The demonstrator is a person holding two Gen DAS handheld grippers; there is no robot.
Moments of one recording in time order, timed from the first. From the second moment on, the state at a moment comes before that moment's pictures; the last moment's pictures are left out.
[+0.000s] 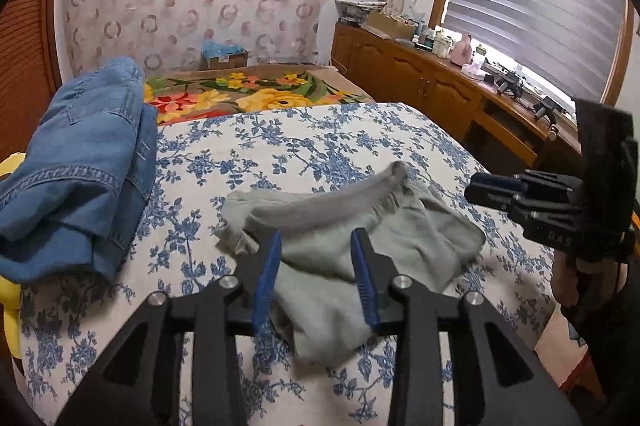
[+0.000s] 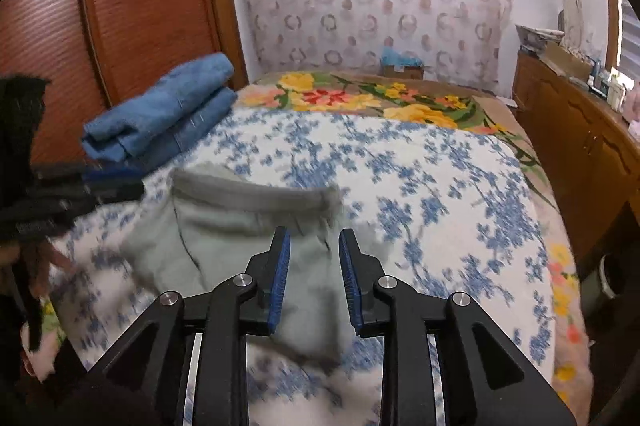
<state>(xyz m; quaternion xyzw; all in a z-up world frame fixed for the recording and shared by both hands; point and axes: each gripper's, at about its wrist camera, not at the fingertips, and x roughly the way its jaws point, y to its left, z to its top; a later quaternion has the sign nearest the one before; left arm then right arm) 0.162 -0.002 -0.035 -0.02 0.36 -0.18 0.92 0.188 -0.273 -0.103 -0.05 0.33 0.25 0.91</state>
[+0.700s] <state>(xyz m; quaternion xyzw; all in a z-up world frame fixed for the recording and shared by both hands) 0.152 -0.011 -0.092 0.00 0.42 -0.17 0.89 0.173 -0.283 -0.144 -0.06 0.38 0.26 0.89</state>
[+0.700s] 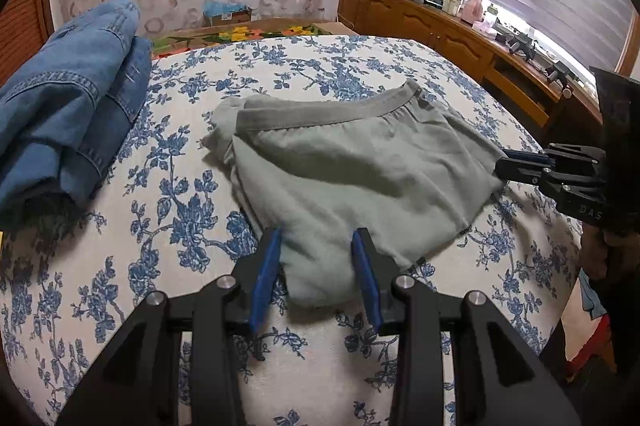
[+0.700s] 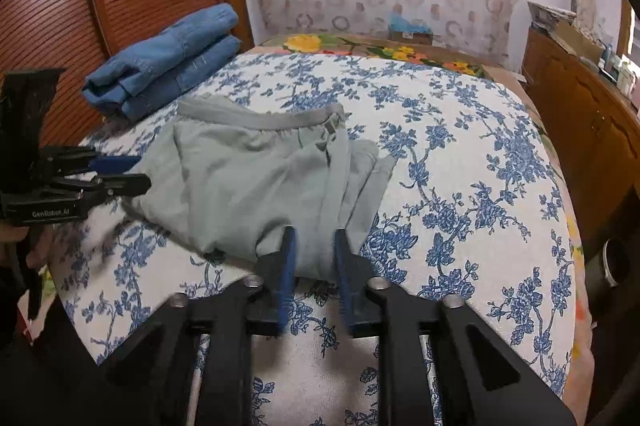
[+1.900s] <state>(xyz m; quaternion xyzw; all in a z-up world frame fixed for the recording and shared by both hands) 0.146 -0.011 -0.101 0.00 0.40 -0.17 0.90 0.198 -0.283 -0.148 -0.06 0.39 0.20 0.90</state>
